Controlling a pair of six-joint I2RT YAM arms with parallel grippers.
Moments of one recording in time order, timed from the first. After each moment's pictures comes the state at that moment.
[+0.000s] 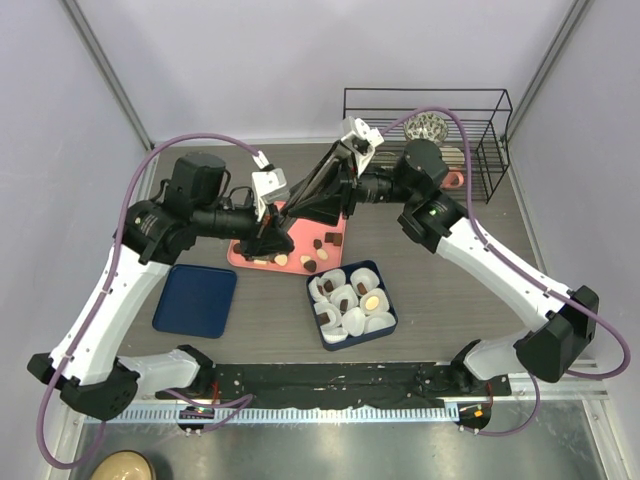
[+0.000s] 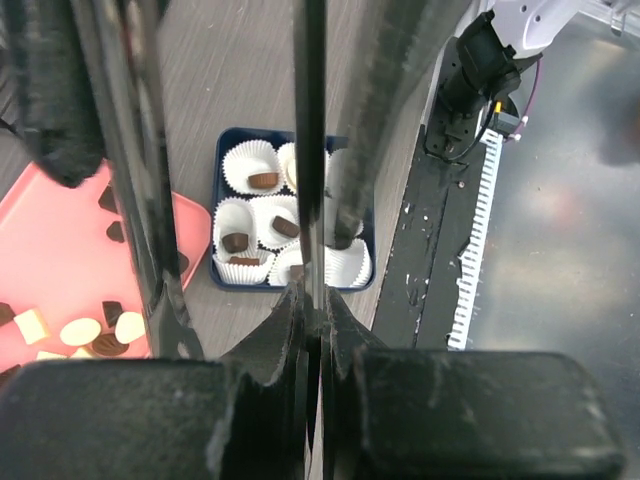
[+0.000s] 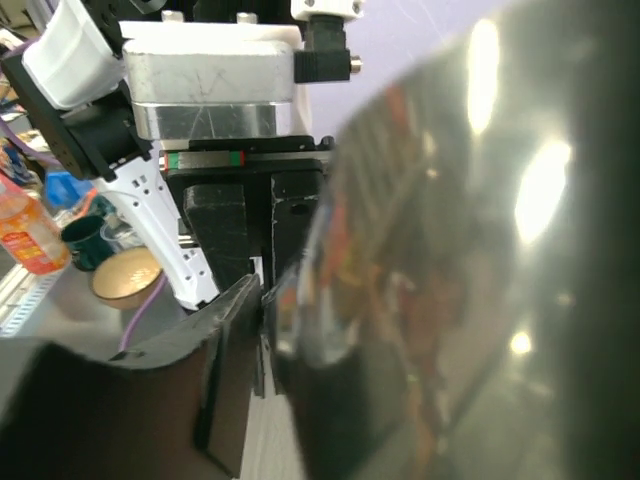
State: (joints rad) left arm -0.56 1.19 1.59 -1.05 0.71 0.25; right arm 0.70 1.39 1.37 0.28 -0.93 0.28
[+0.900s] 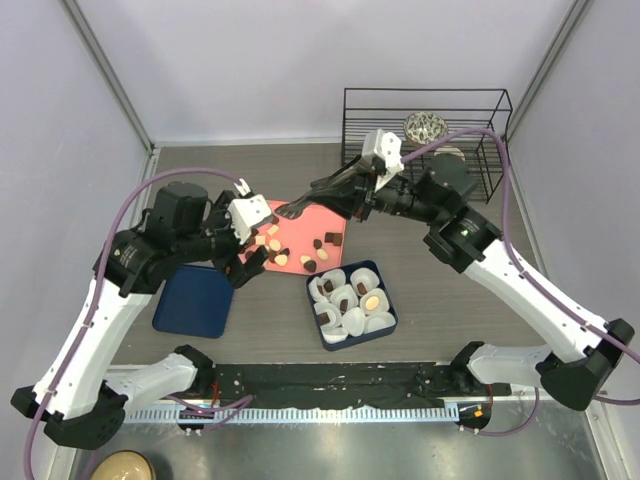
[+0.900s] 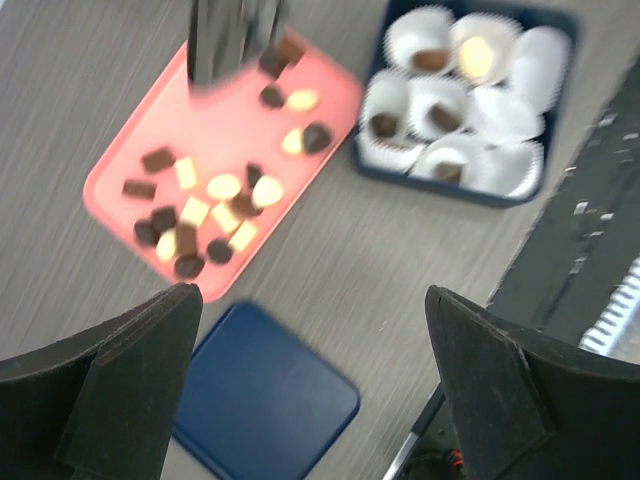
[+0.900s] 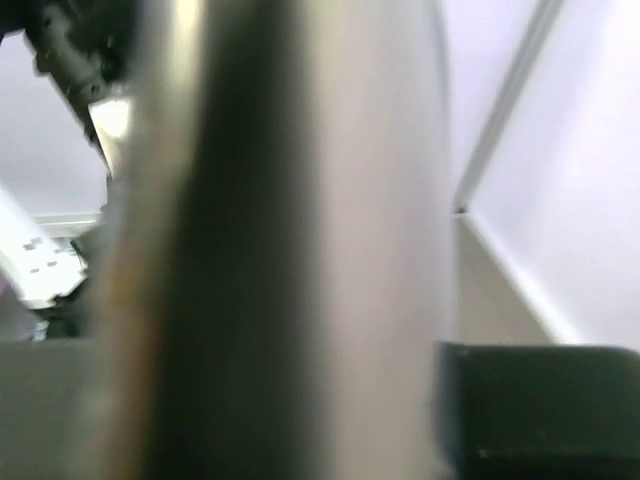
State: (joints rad) left arm -0.55 1.02 1.46 -1.12 0.33 0.42; right arm 0.72 1.22 1.29 0.12 -0.63 -0.02
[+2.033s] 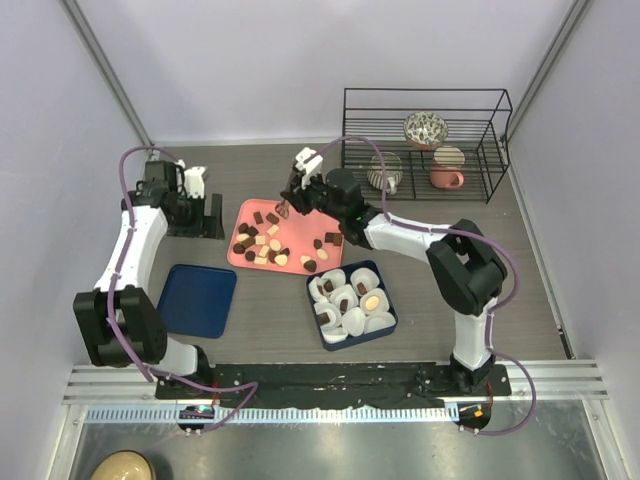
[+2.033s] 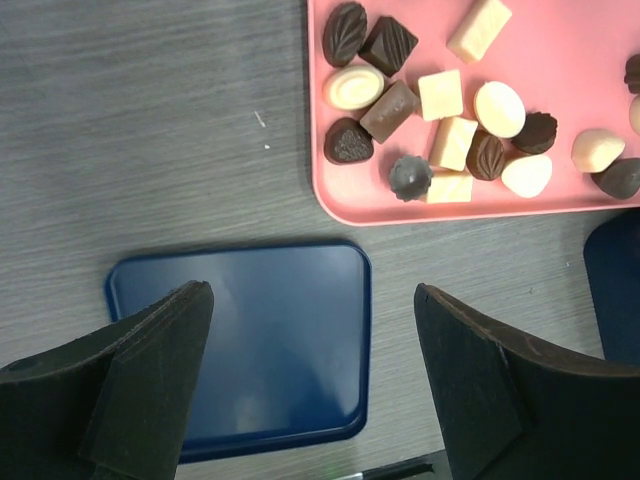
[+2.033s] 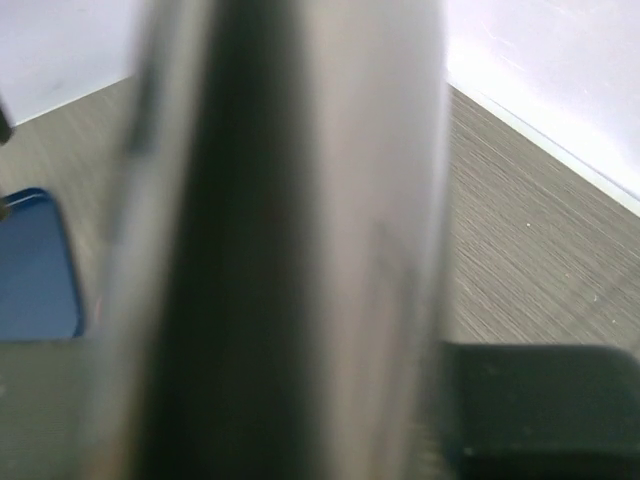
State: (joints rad) left arm 0.09 1.45 1.25 -0.86 0.26 0.15; right arm 0.72 1.89 1.28 0.50 -0.20 -0.04
